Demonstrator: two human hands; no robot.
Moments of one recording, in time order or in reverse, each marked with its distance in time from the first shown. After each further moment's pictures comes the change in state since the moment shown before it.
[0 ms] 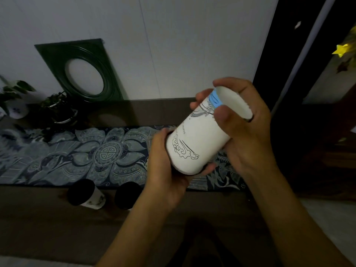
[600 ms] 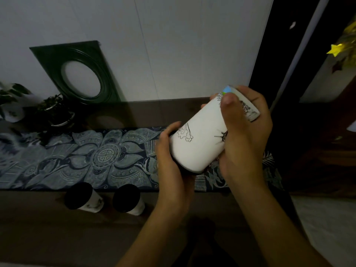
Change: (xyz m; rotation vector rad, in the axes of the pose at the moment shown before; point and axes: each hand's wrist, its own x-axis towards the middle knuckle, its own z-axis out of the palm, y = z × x) left_hand -0.001 -0.027 0.012 -0.031 0.047 0.341; right_hand -0.008 0.005 0.016 0.081 0.460 0.045
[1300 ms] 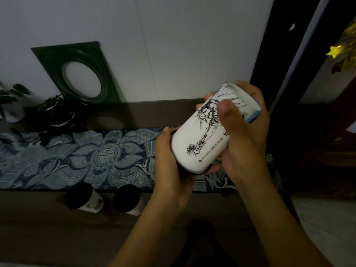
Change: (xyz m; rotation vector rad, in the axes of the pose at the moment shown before) left_hand 0.007 0.015 -0.001 0.019 -0.092 -0.234; right_hand 0.006 -0.001 -0.008 0.078 -0.224 0.012
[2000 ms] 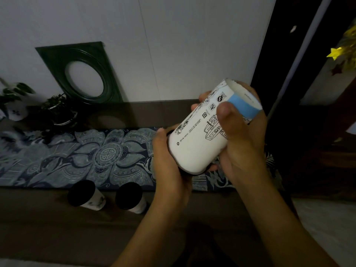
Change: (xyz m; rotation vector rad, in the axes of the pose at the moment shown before) left_hand -0.015 0.001 -0.001 0.008 0.048 0.136; right_hand -0.010 -0.004 0.009 0.009 -0.093 0.015
